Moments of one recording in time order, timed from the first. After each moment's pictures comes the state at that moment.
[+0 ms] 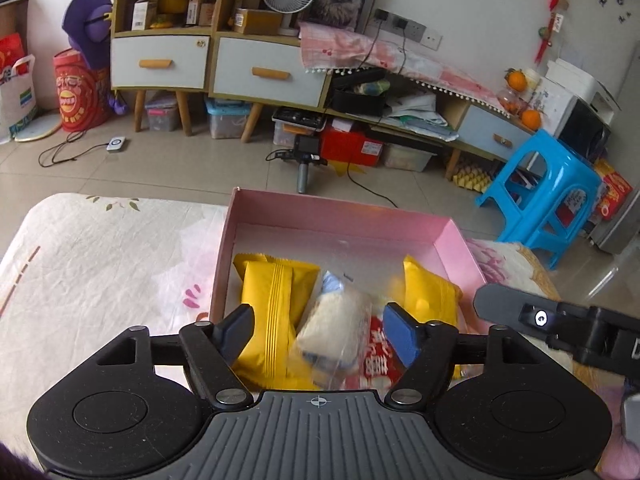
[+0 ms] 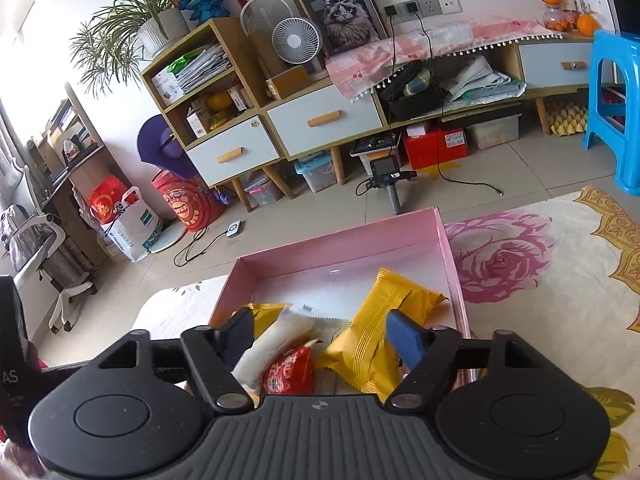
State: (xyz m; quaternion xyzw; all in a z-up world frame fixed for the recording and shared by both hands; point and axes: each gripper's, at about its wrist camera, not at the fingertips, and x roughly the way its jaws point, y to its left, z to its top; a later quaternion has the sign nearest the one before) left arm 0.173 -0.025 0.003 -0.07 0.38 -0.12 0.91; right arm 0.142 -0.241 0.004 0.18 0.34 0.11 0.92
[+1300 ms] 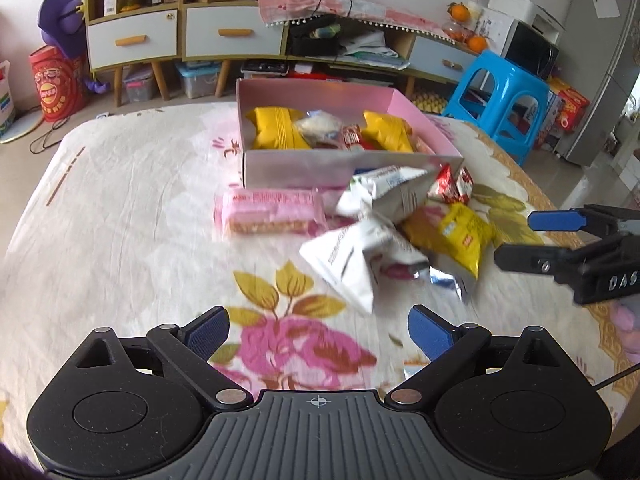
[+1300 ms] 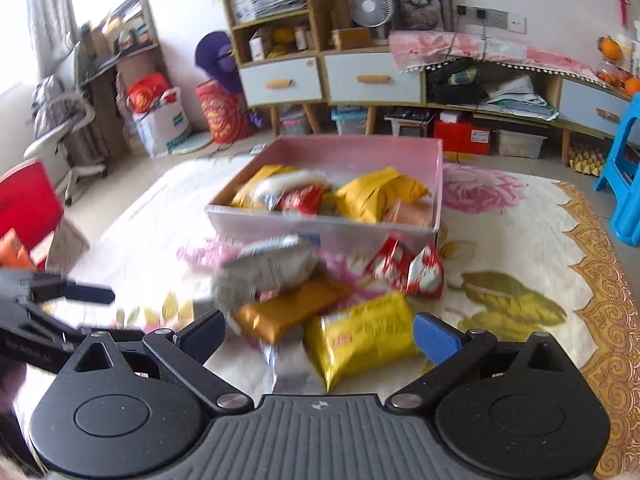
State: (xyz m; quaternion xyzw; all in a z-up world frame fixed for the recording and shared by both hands) left arm 0.007 0.019 -0.026 -0.01 0.43 -0.18 0.89; right arm 0.020 -0.237 -0.021 0.01 0.37 0.17 0.91
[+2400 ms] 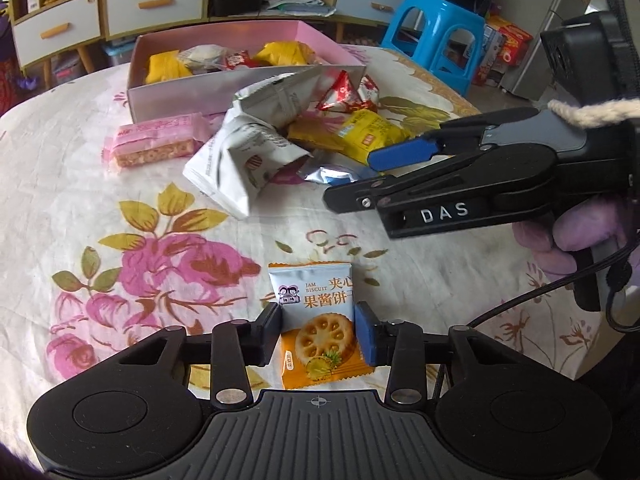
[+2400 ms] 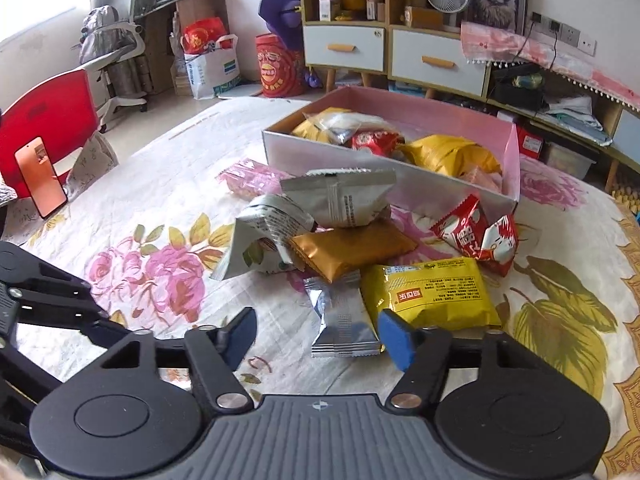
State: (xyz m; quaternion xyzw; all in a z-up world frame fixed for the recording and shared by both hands) left arm -0.036 -0.033 -0.053 0.04 0.47 -0.26 0.84; right arm 0.016 -0.202 -0.054 -0.06 0.39 0.23 0.89
